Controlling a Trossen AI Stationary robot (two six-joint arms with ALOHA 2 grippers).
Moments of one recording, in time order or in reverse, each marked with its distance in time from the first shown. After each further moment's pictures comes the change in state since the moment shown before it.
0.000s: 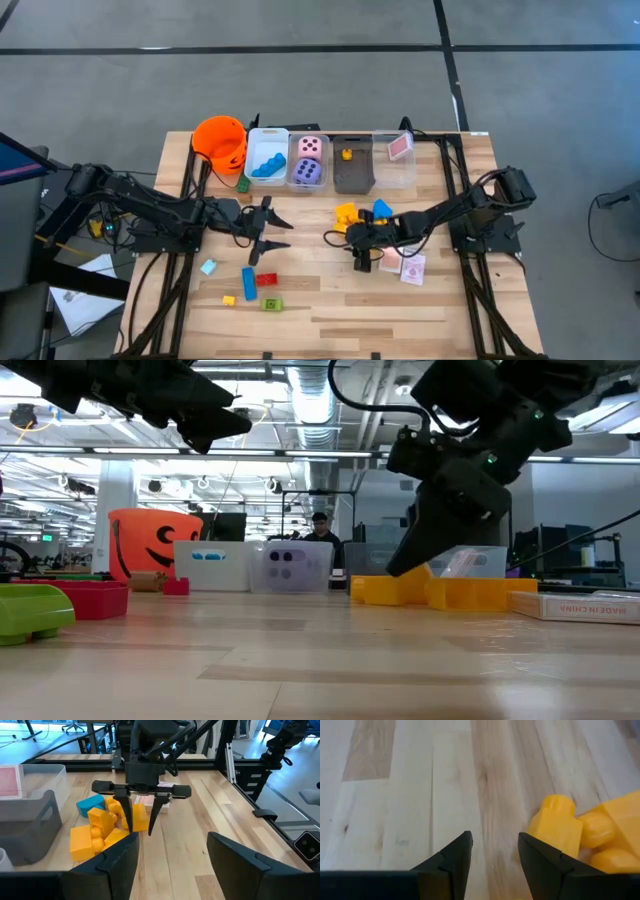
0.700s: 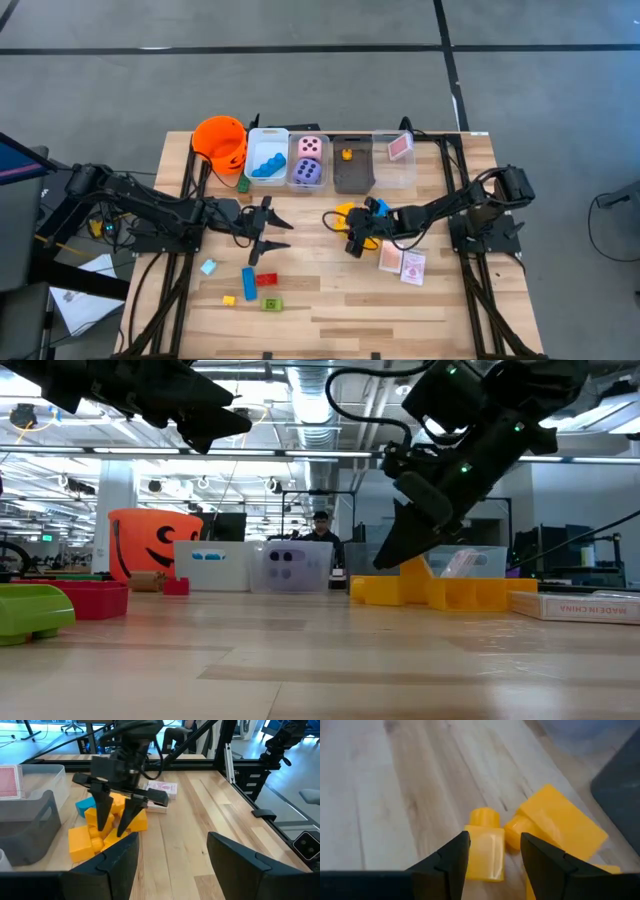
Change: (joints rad) left arm 0.000 0.000 0.000 0.001 0.003 0.000; right arm -0.060 0.000 0.000 0.000 0.171 0.184
